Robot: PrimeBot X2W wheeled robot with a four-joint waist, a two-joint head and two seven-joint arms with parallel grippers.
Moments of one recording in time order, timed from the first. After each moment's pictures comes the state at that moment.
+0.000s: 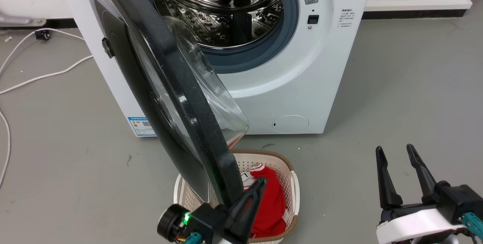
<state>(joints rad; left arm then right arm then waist) 0.06 0.08 -0.48 -0.15 -0.19 -0.11 -0.04 0.05 -0.05 -0.01 0.00 0.13 0.13 -0.20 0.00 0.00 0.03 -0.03</state>
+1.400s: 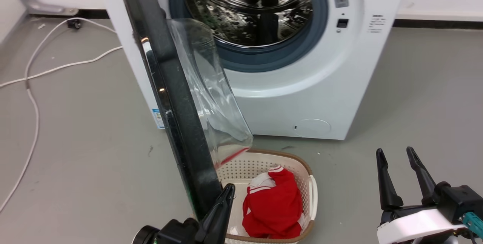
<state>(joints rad) 0.14 0.13 -0.43 -0.18 -0.23 0.06 -0.10 0.05 -0.05 -0.01 0.01 0.15 0.13 -0.18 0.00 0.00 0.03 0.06</state>
